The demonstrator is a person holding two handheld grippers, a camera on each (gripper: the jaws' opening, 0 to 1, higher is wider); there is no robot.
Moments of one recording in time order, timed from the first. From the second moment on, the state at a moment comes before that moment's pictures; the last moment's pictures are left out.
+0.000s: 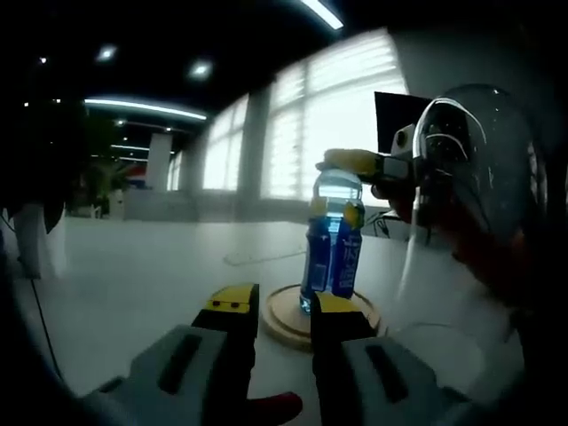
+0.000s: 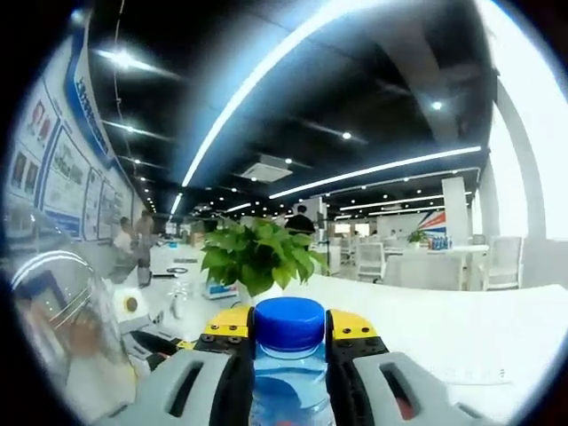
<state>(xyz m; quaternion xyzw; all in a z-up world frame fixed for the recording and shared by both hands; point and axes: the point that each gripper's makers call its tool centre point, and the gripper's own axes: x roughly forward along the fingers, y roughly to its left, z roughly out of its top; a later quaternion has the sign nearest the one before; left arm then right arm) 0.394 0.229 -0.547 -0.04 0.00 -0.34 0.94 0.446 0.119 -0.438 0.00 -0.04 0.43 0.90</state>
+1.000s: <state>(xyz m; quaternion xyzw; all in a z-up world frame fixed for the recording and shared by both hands) 0.379 0.216 -0.537 -0.01 -0.03 -0.37 0.93 0.401 0.059 -0.433 0.00 -0.06 0.40 0.91</state>
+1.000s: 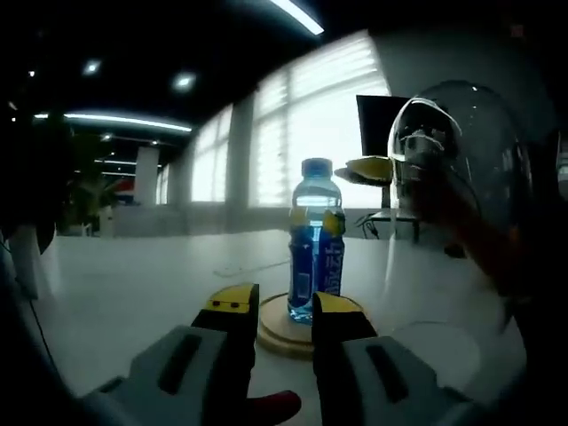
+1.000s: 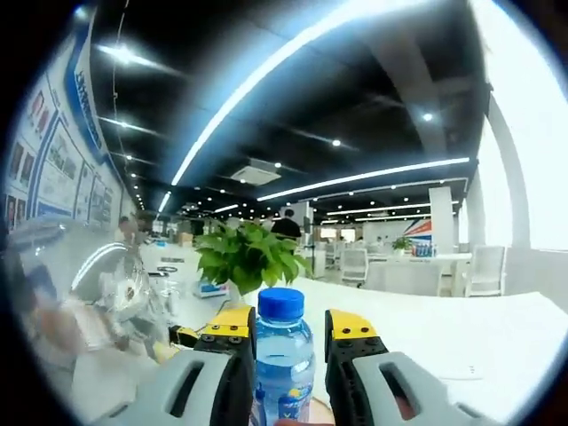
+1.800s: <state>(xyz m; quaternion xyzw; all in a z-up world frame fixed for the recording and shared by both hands) 0.372 0.210 -0.533 0.00 -0.04 -0.39 0.92 0.360 -0.017 -0.500 0.01 -0.04 0.35 0.94</state>
